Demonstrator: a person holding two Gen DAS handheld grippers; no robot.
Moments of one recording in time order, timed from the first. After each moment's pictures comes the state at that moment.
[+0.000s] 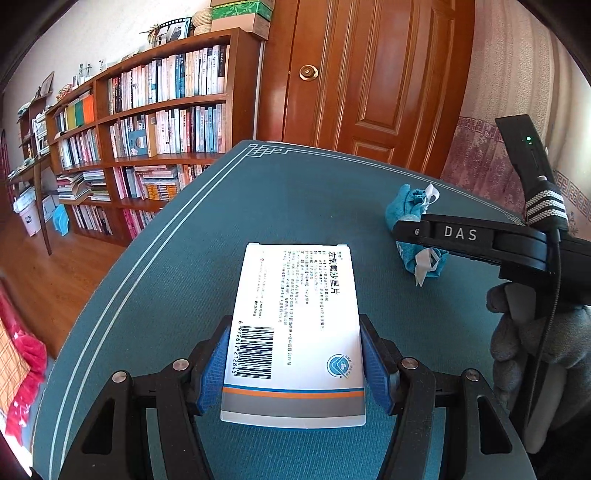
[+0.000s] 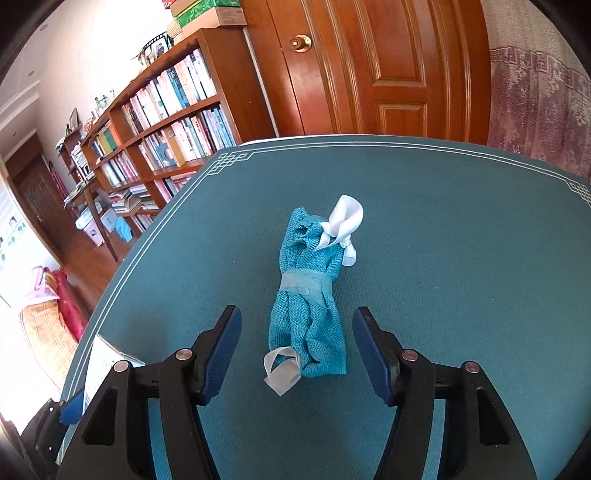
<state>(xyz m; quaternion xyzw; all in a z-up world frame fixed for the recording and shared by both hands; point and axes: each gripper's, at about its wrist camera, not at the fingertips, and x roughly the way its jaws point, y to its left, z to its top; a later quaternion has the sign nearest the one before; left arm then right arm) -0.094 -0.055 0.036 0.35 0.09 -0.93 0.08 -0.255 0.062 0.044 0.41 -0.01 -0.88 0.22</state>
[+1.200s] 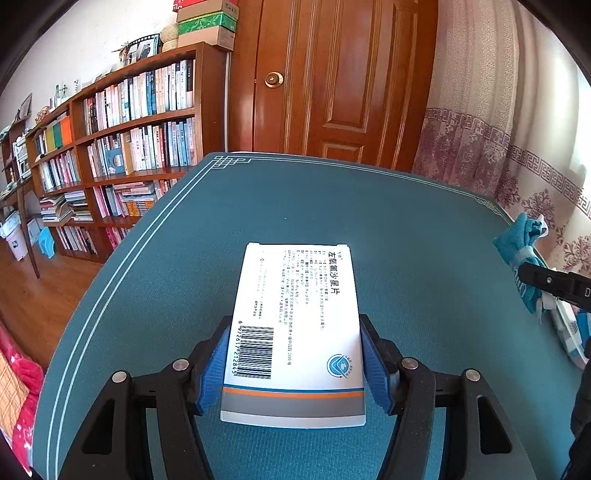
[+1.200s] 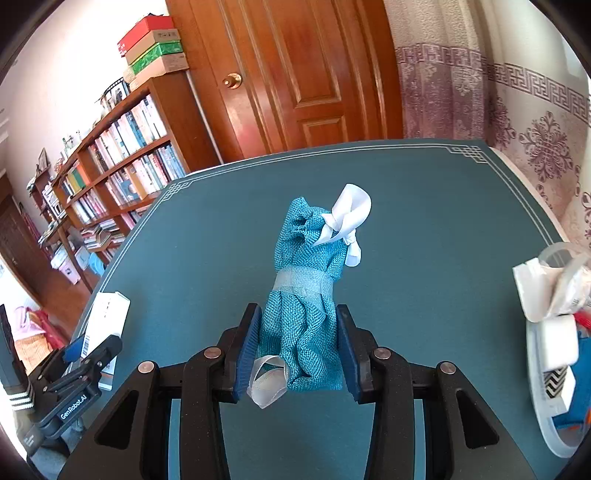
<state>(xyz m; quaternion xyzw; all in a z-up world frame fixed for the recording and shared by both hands) -0.083 -0.017 0.051 0.34 0.05 -0.94 0.03 -0.142 0.226 0.081 0.38 -0.07 -0.92 0.12</state>
